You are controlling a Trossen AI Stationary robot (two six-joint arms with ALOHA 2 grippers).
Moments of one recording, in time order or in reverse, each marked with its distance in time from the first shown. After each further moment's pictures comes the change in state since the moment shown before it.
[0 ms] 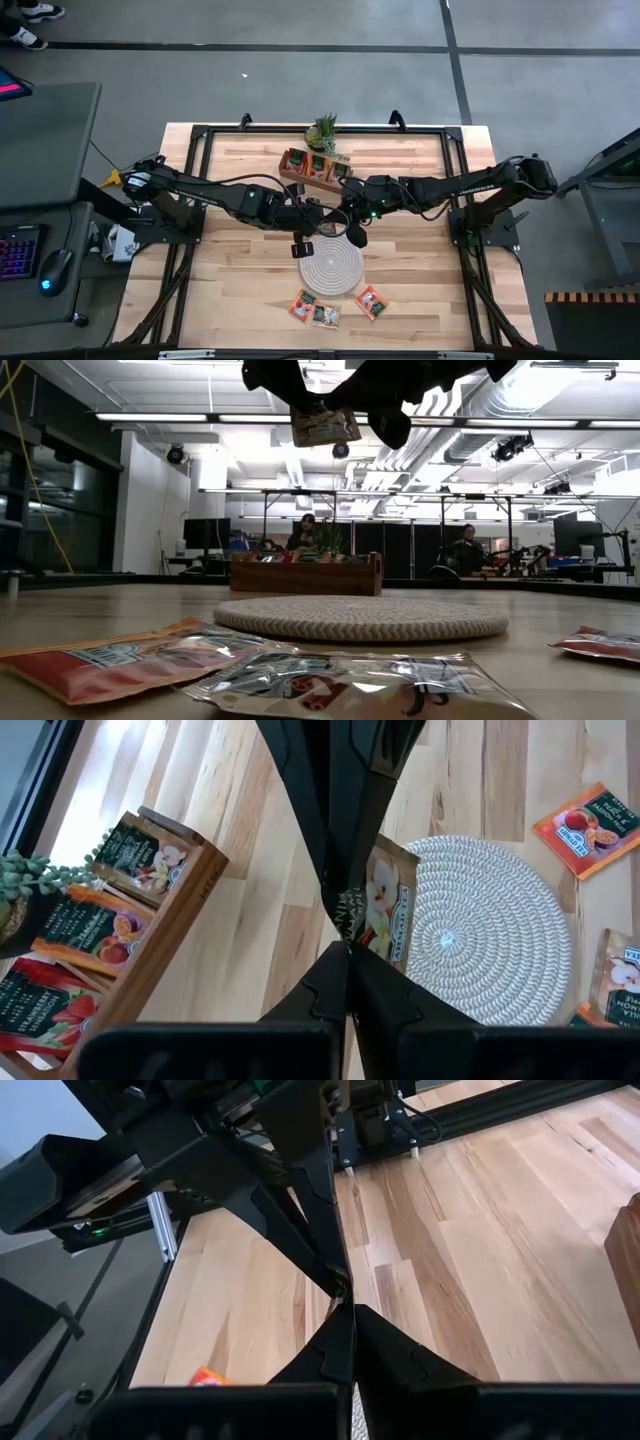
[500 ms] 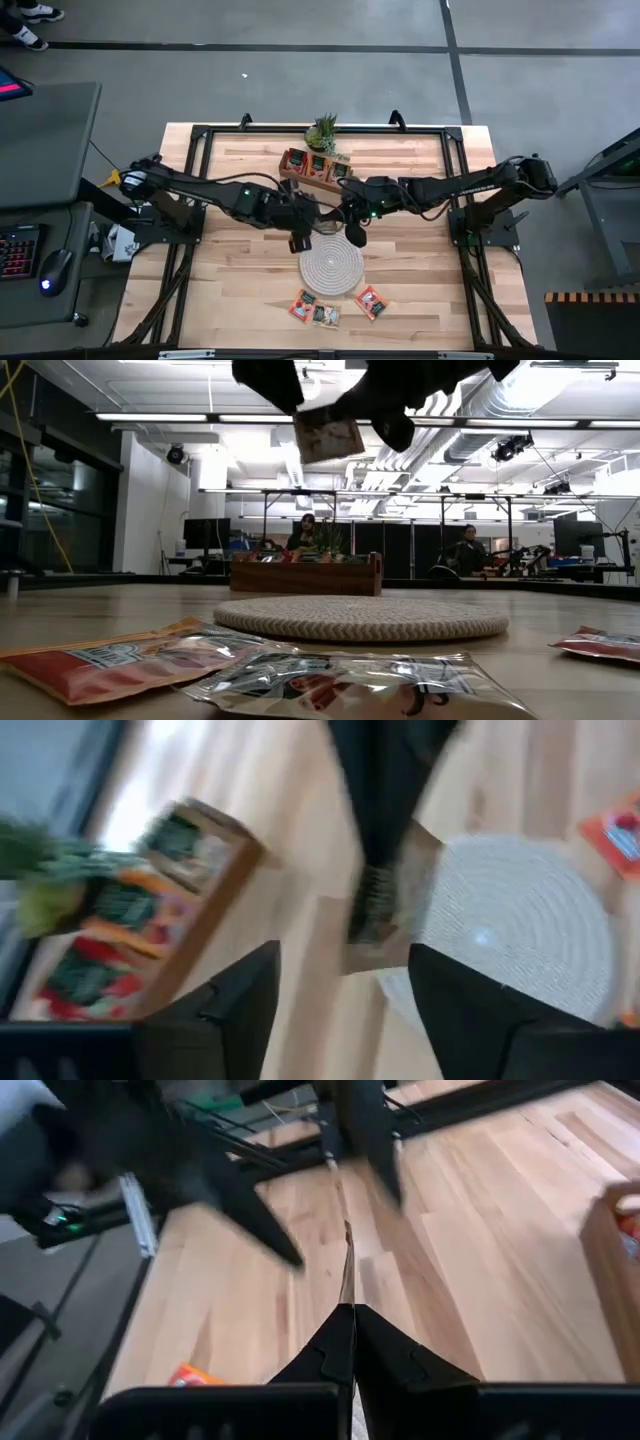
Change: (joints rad) left arm 0.000 -0.022 -0.002 -0.047 -0.077 -0.028; right arm 0.000 -0.001 0.000 -0.030 0.043 -0.004
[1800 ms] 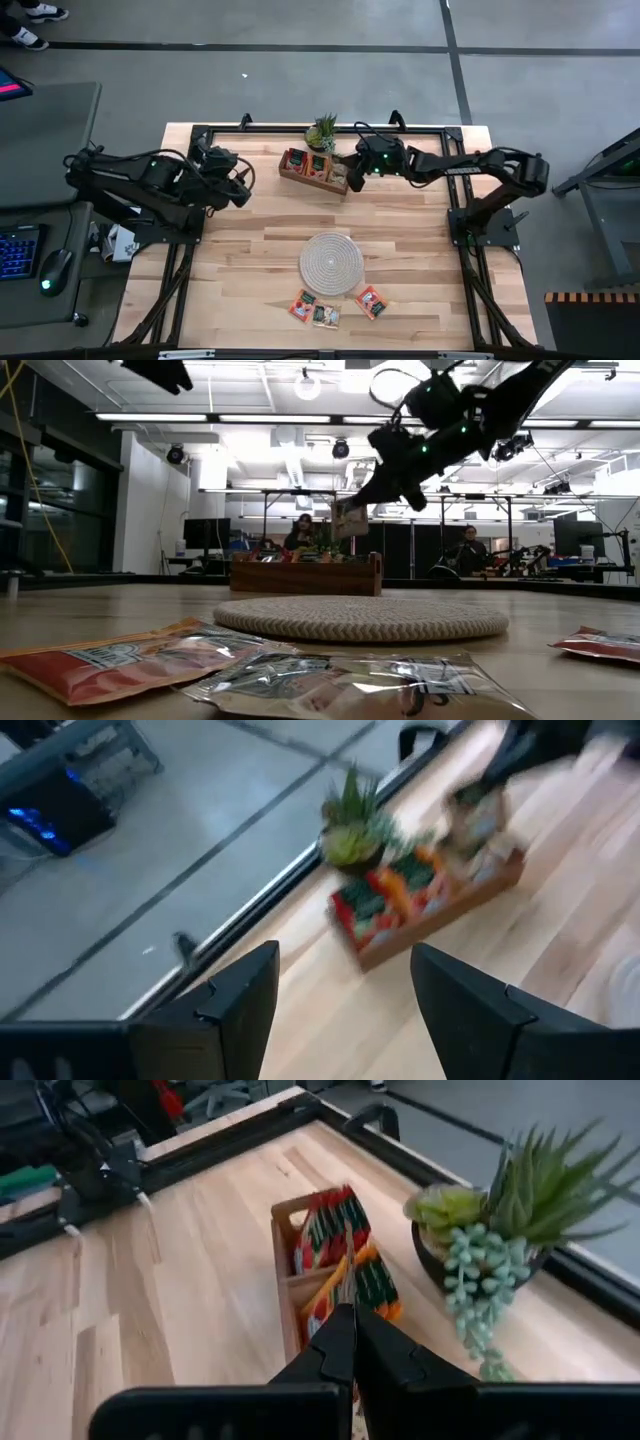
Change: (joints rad) left arm -0.006 -0.590 -0.308 -0.316 -0.478 -0.381; right arm -0.445 0.049 -0.207 0.273 0.023 -0.092
